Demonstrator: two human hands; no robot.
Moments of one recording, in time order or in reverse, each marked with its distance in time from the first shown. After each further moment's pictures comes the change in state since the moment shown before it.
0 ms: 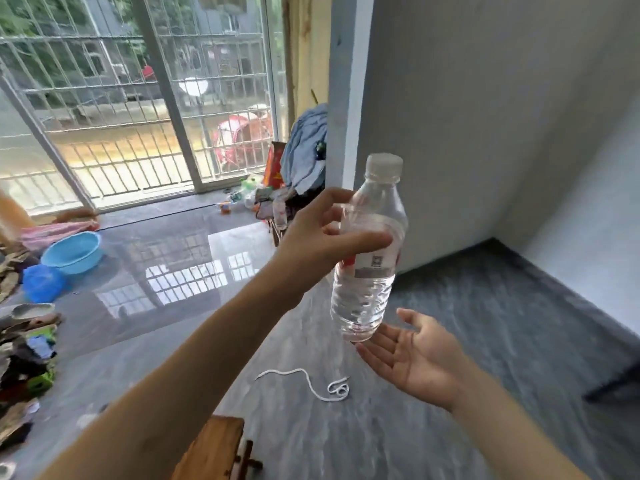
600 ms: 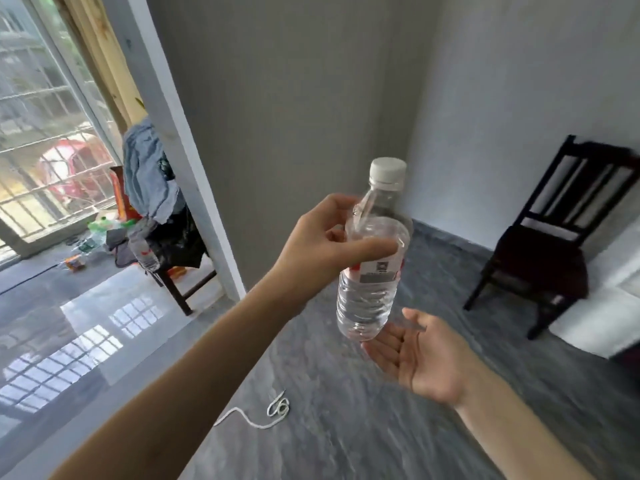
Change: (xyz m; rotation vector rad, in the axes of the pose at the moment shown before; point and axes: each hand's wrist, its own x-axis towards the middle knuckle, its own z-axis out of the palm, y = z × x) left_hand 0.097 0.000 0.176 -0.106 -0.464 0.040; right_hand -0.051 -0.075 -0.130 0.354 0.199 -0.291
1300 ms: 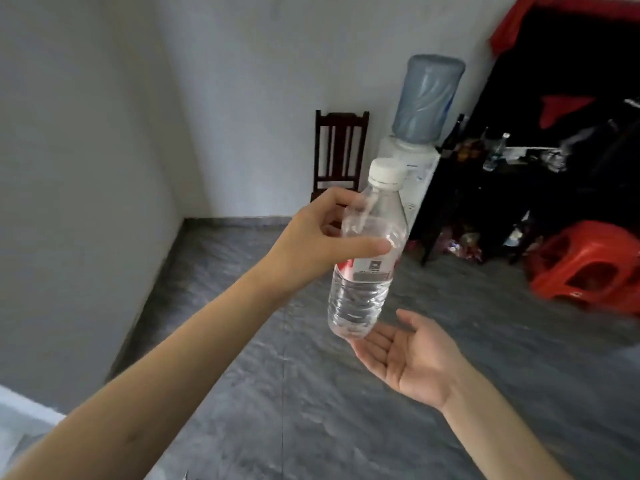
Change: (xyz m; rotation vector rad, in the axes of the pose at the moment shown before) left_hand 0.065 0.010 0.168 -0.099 -0.803 0.098; right_hand -0.111 0.000 -0.091 0.520 0.300 -0.419
